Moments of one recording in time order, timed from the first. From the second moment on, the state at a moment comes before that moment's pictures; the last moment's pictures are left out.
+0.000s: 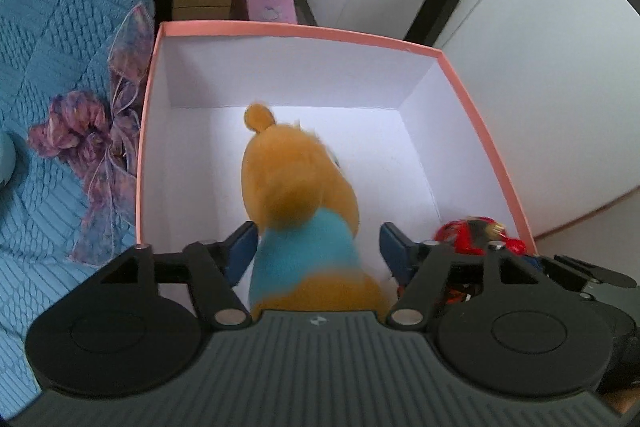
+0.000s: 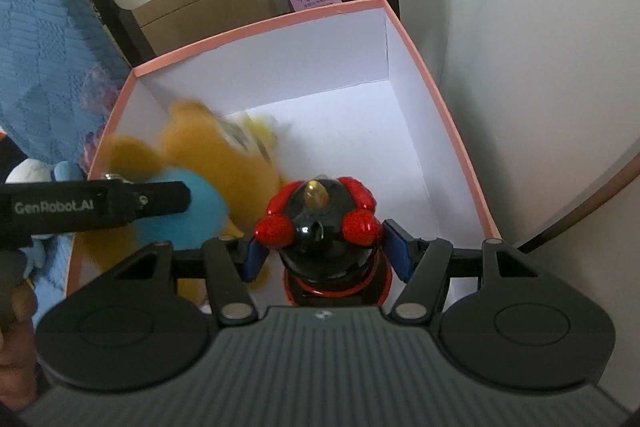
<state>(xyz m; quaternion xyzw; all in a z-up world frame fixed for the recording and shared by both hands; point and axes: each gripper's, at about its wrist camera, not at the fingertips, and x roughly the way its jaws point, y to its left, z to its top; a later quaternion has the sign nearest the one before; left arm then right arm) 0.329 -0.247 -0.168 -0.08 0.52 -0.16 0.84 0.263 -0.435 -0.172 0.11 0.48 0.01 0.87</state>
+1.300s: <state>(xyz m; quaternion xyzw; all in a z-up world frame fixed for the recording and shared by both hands) 0.148 -0.111 0.037 -0.11 0.33 -0.13 0.93 0.142 -0.338 0.002 0.09 0.36 0.09 0.92</state>
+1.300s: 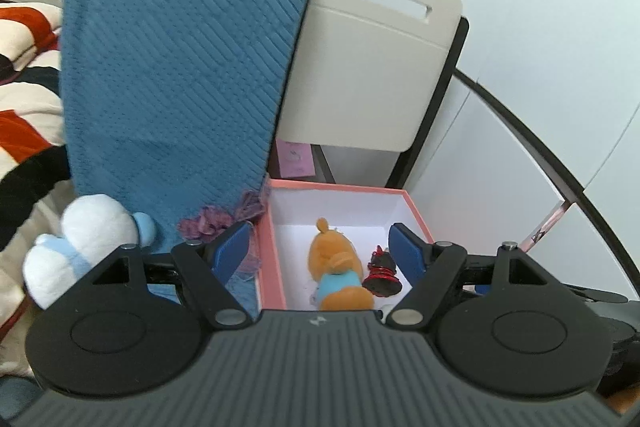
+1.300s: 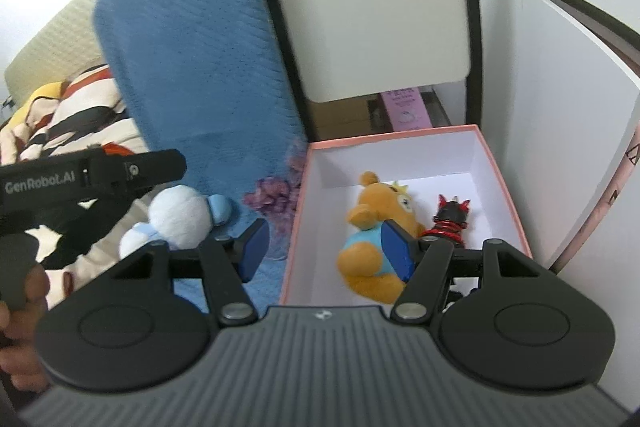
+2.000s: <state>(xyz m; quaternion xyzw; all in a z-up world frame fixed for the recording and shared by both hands) 0.051 -0.039 0.028 -0.11 0.31 -0.11 0.94 0.064 -0.263 0.008 0.07 0.34 0.12 0.93</state>
